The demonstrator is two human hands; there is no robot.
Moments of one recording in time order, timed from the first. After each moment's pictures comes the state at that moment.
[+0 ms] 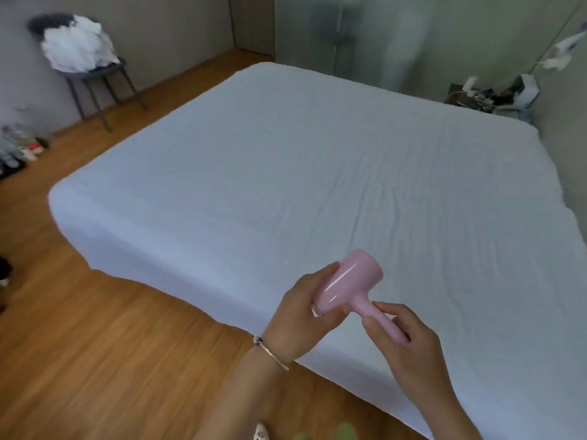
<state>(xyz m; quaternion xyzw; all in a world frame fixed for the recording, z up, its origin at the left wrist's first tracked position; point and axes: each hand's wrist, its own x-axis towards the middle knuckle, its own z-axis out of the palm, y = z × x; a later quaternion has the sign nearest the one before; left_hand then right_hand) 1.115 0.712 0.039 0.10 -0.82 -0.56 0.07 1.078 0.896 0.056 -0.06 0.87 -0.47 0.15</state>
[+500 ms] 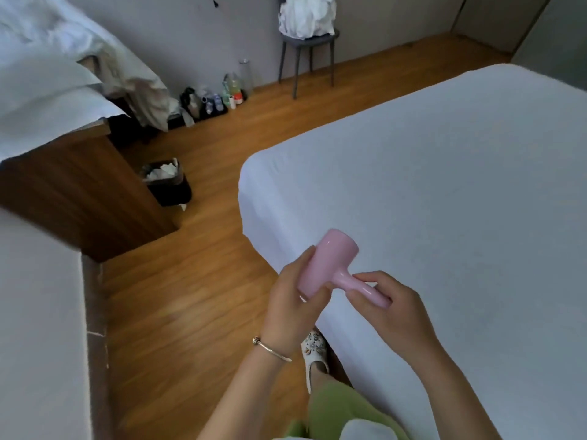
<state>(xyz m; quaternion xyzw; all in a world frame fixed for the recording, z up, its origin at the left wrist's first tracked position) 1.170 0.310 -0.003 0.44 -0.68 -0.51 0.29 1.017 0.406 0.020 -0.38 0.78 -0.36 0.33</state>
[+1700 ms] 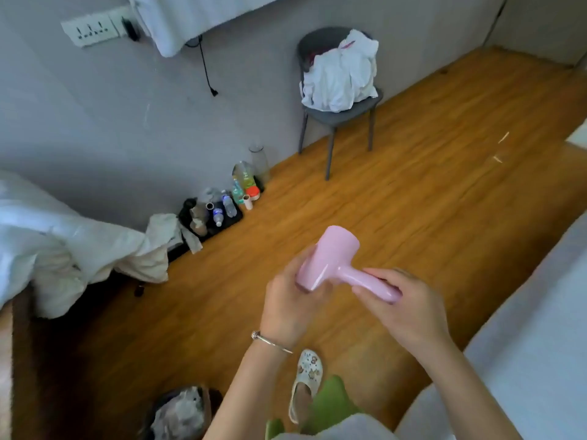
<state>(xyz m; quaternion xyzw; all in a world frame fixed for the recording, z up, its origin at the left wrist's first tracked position) 0.973 -0.767 0.035 0.44 -0.74 -0.46 0.22 0.829 -0.649 0.024 -0.39 0.81 -0.39 0.17</state>
